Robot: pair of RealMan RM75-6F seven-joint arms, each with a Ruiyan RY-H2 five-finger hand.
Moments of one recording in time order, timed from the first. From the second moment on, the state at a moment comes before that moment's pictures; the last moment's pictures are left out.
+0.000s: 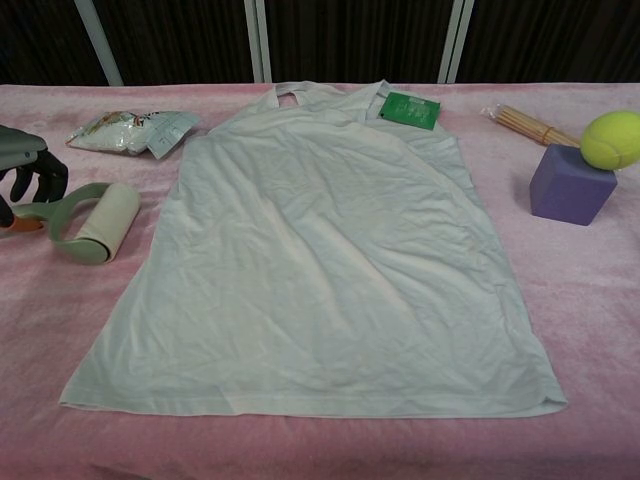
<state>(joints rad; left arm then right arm) -0.66 -1.37 -0.06 -1.28 1.09 0.82 0.36 0.04 -1.06 0.05 -1.74 -1.37 1.40 -0.09</state>
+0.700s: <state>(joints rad) -0.61 -1.24 -0.10 -1.40 1.27 0.96 0.09 0.04 -1.07 0.05 -1.74 -1.37 1.41 -0.09</state>
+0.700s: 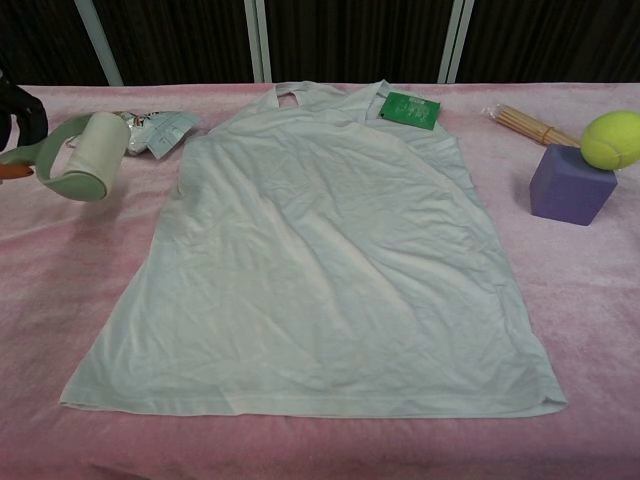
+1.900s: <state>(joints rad) -1.07 -1.49 -0.12 -1.37 0.53 0.73 0.80 0.04 -1.06 0.06 -1.74 -1.34 1.39 -0.07</state>
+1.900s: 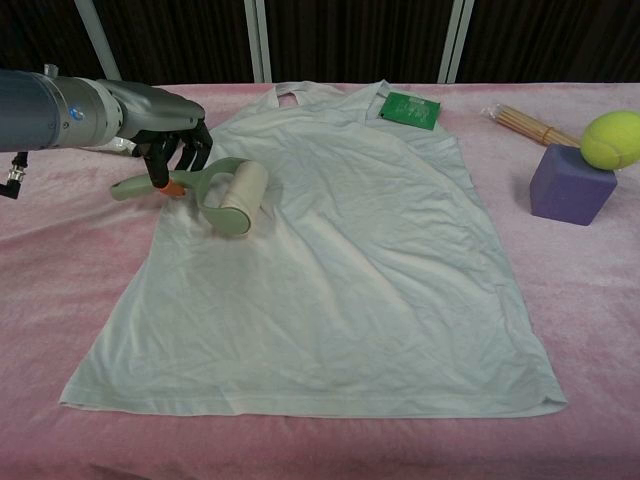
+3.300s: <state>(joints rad) -1.38 -1.72 -0.15 -1.28 0.16 0.82 1.03 0.04 -1.05 0.05 -1.74 -1.36 1.39 -0.06</state>
